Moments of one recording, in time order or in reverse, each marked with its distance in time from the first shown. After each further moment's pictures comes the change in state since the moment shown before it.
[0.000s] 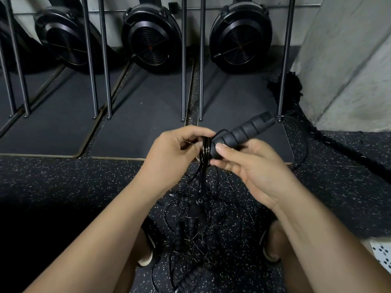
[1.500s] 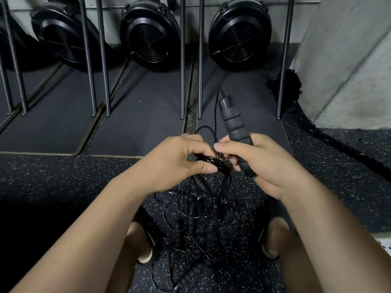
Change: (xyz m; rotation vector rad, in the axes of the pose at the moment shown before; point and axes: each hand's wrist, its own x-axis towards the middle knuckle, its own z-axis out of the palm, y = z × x) left_hand 0.000 0.011 -0.014 0.263 -0.371 0.099; right_hand -0.004 -0.024 0.000 -0.267 -0.019 0.121
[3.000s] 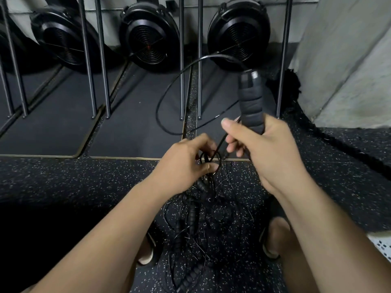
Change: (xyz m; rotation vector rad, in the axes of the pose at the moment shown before) left_hand 0.016 -0.030 0.036 0.208 0.207 -0.056; right_hand 0.000 -0.008 0.003 0.032 0.275 -0.343
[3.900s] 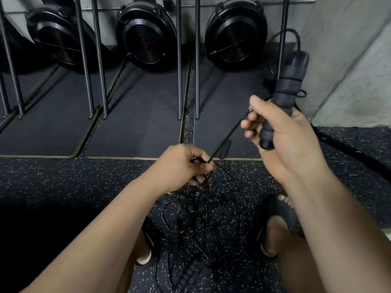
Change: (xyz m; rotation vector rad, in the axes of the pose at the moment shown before) left_hand 0.004 -0.005 0.003 -0.320 -0.198 -0.278; right_hand 0.011 -0.017 -0.021 0.362 0.059 0.069
